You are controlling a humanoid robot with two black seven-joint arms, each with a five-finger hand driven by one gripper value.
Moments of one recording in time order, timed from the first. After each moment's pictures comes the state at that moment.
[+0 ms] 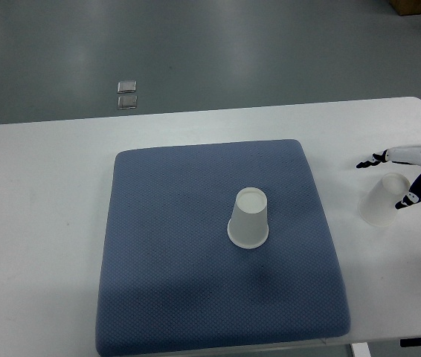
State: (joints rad) left arm -0.02 0.00 -0.01 -0.16 0.12 -0.03 0.12; right arm 1.02 -0.88 -0.10 0.98 -1.31 0.17 0.49
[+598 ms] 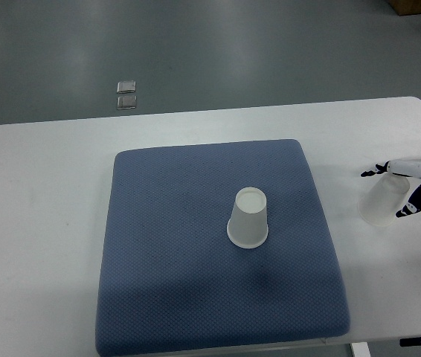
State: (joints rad) left arm -0.02 0.00 -0.01 -0.16 0.12 -0.03 0.12; right arm 0.94 -0.81 -0.11 0.90 -1.31 0.07 0.46
